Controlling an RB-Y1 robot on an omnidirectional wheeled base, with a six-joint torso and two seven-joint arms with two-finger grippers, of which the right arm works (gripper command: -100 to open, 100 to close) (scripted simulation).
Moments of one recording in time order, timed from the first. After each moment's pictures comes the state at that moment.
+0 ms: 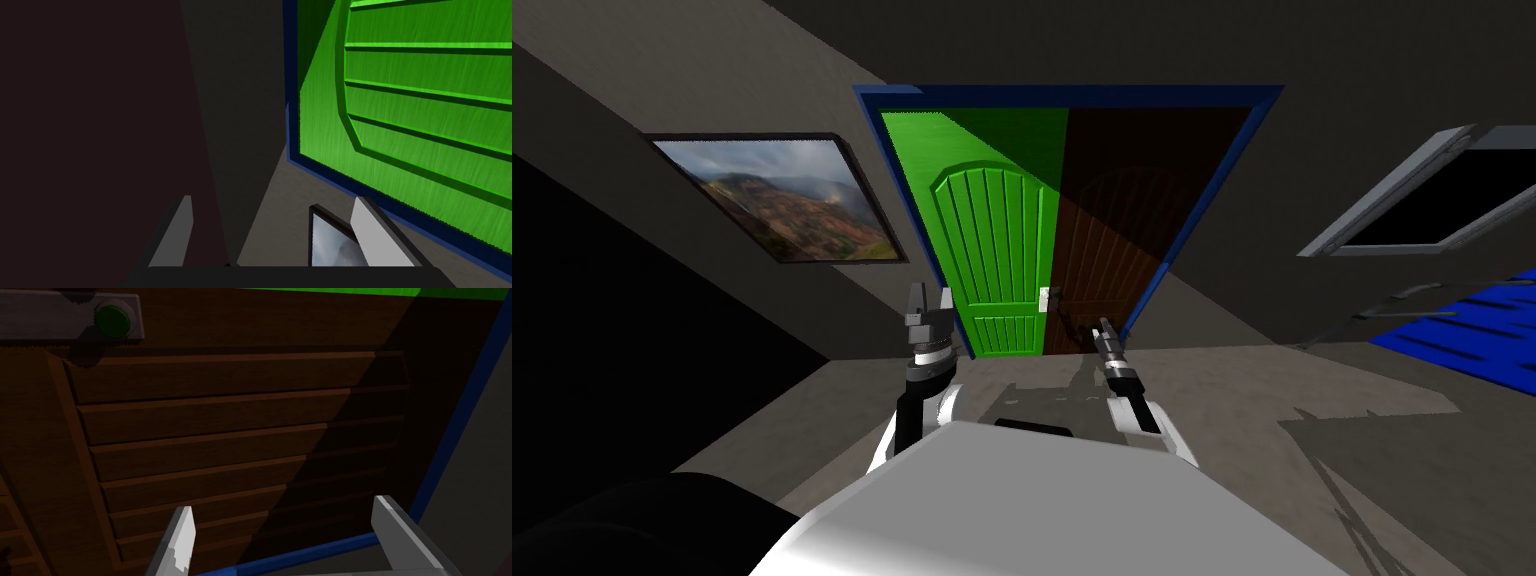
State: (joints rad) arm 0.25 -0.09 -0.03 -1.74 0.22 -0.37 -0.26
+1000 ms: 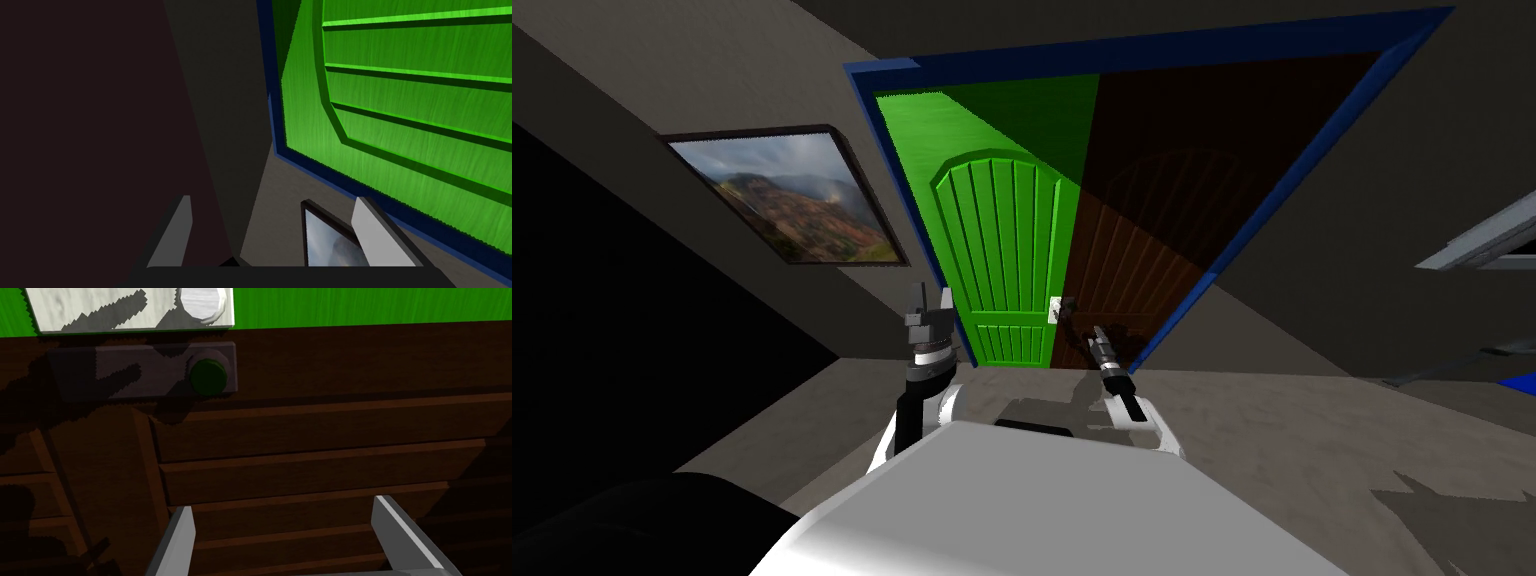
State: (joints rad) arm 0.16 -0.12 -0.05 -1.50 0.27 -0.33 -0.38
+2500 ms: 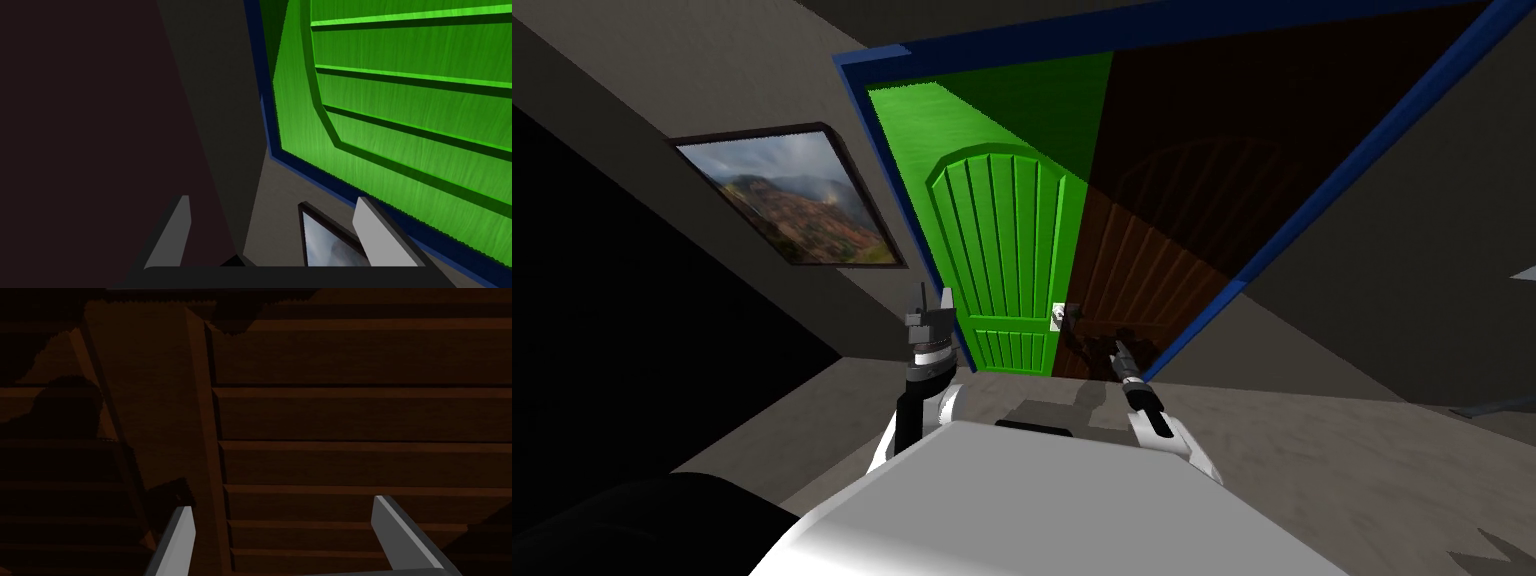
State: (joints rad) arm 0.16 -0.20 -0.19 -1.32 0.27 -0.32 -0.43
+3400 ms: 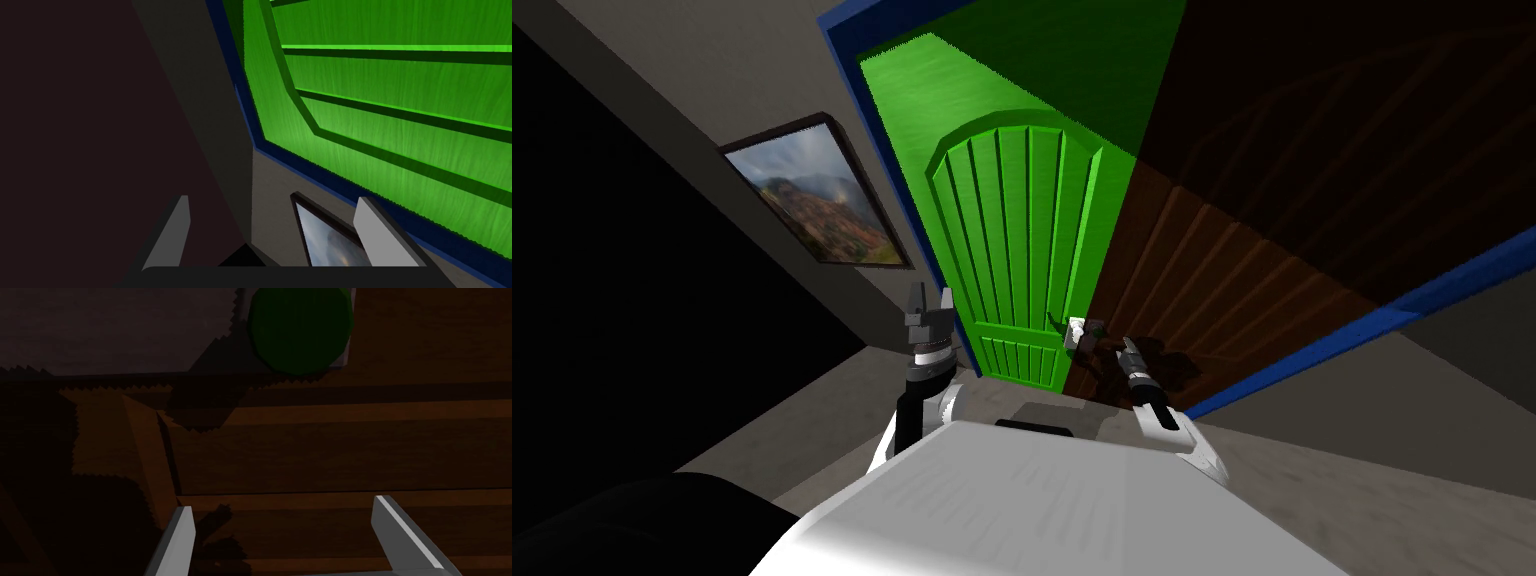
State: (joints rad) arm 0.09 -0.23 -0.24 -1.26 0.24 -0.34 -0.45
